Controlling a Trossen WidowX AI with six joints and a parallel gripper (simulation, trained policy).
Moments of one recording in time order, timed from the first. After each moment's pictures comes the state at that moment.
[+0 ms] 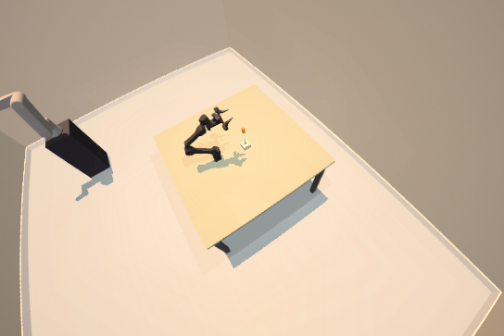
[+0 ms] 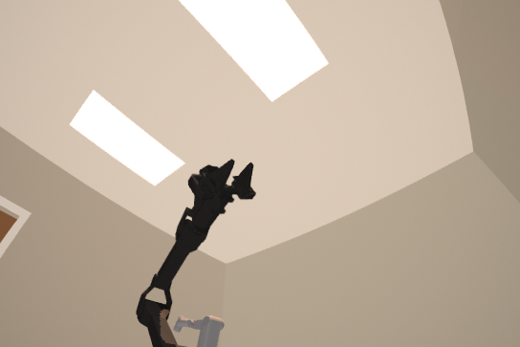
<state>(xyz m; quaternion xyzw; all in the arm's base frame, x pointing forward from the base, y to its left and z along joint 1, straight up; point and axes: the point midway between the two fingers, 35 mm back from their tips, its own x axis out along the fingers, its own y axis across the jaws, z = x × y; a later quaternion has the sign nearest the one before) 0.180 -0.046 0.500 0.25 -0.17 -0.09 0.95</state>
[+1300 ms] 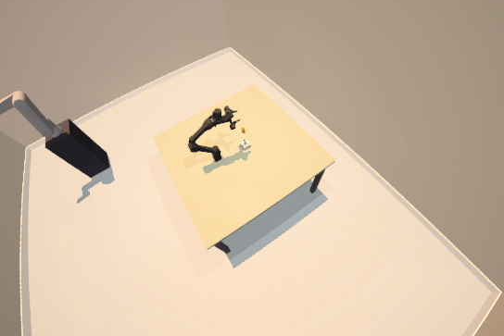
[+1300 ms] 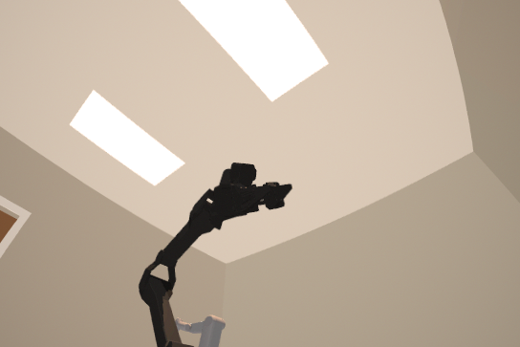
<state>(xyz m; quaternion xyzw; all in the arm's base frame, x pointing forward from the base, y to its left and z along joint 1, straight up) 0.255 -0.021 0.420 0.28 0.09 -0.08 0.95</state>
